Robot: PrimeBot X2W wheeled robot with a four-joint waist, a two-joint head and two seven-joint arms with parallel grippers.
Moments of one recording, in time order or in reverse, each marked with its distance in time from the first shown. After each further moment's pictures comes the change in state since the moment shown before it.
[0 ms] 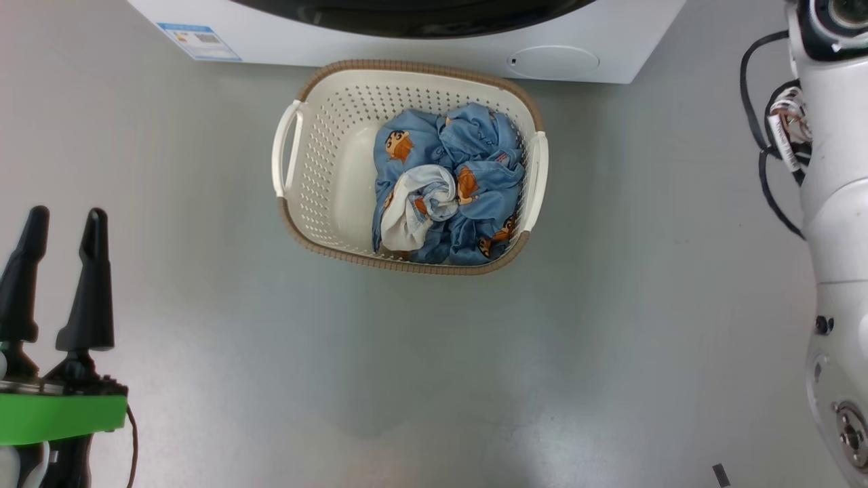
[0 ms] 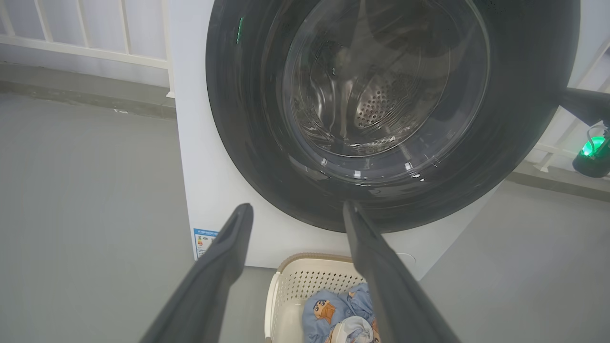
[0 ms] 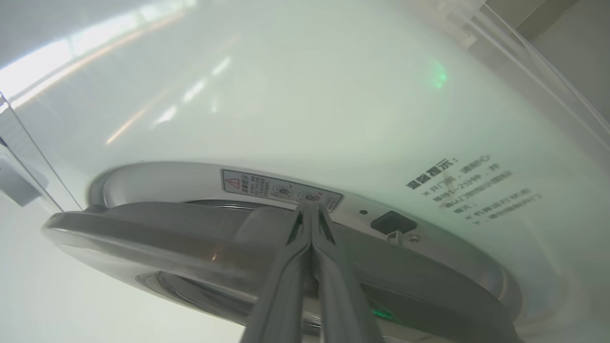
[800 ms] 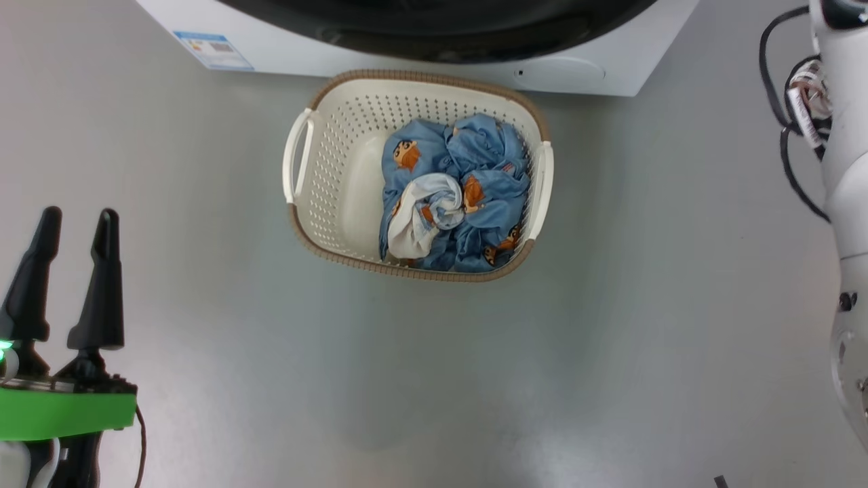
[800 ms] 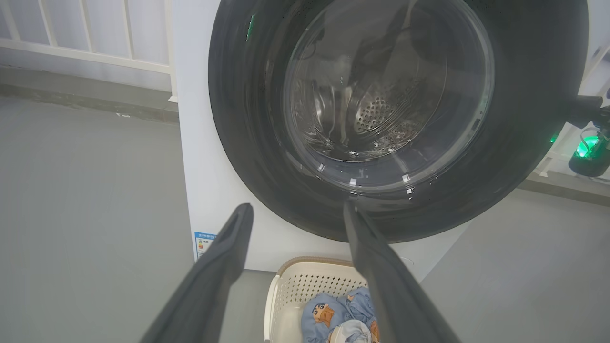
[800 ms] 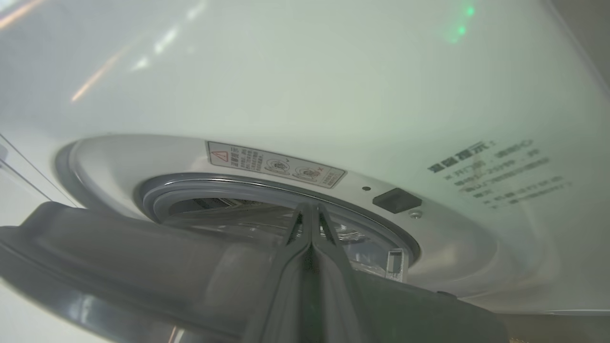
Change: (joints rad) left arm -0.012 -0.009 -0.018 0.015 0.000 0.000 0.000; right arm -0.099 -0.030 0.030 0.158 -0.011 0.000 0.152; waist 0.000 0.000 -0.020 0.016
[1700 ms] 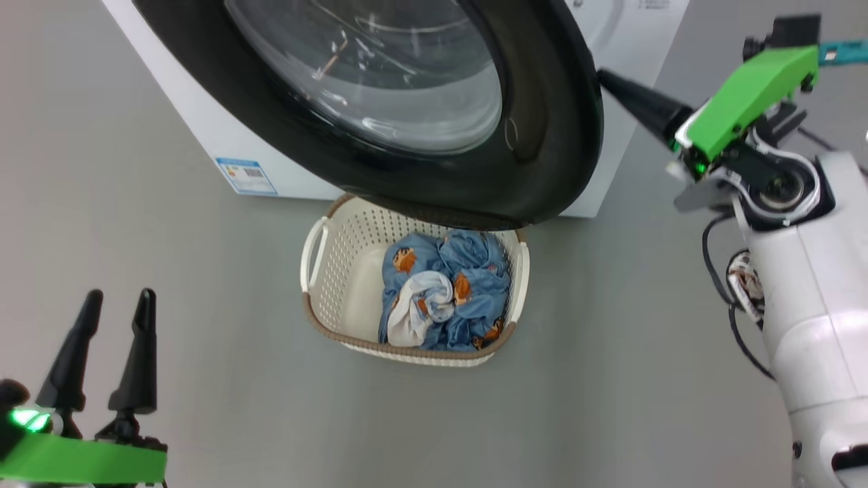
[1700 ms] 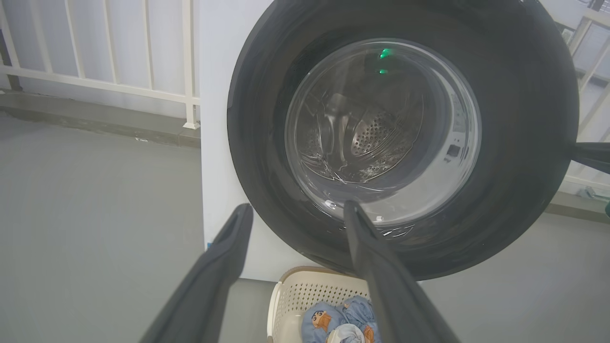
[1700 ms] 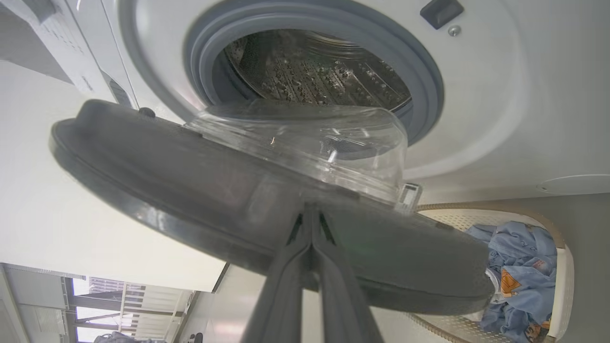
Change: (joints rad) left arm 0.108 -0.047 -0.008 0.094 0.068 -0.001 0.000; right arm 0.410 0.005 0.007 -0.167 0.058 0.000 0.253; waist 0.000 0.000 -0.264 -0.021
